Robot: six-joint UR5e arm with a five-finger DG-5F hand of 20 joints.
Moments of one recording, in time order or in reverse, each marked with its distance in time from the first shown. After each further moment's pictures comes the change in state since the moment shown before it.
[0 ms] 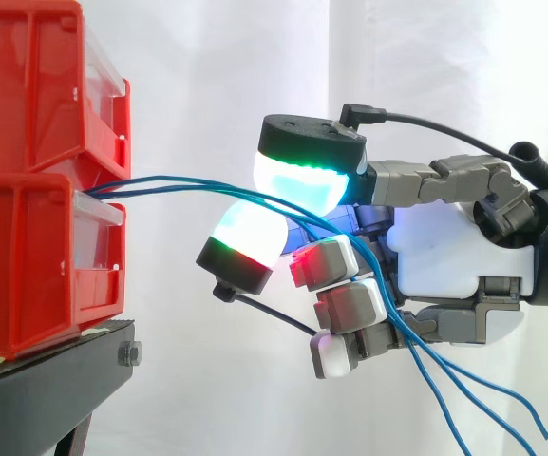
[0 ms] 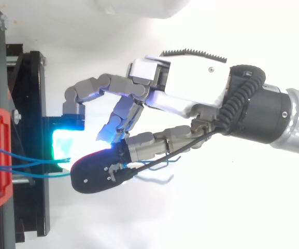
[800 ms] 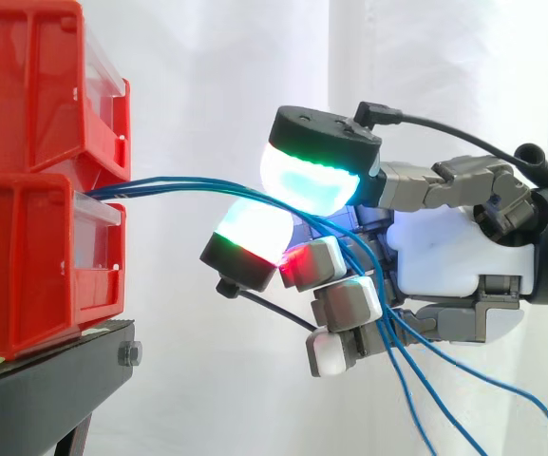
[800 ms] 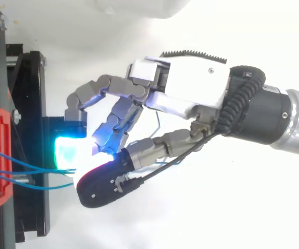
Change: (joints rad) arm 0.001 0.000 0.000 0.003 0.000 0.004
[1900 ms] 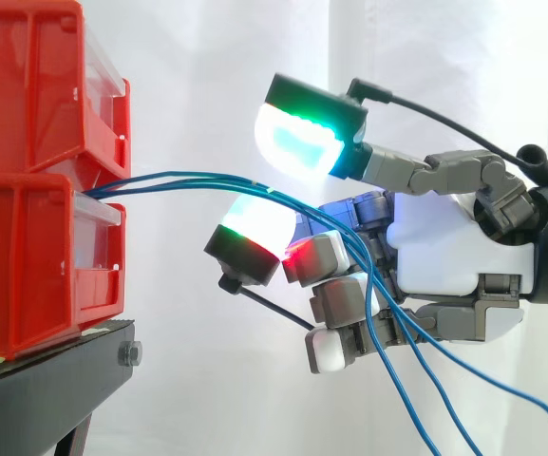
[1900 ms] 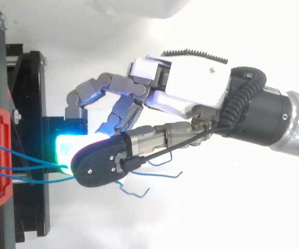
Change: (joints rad) arm 0.006 0.000 0.000 0.004 0.025 0.003
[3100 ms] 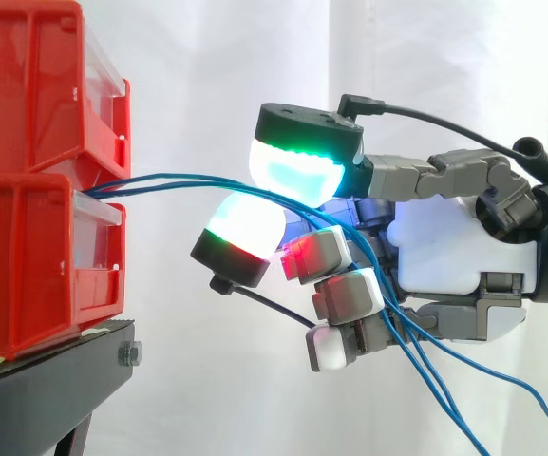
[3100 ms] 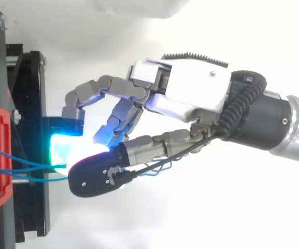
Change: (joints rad) arm 0.009 0.000 0.000 0.003 0.019 0.003
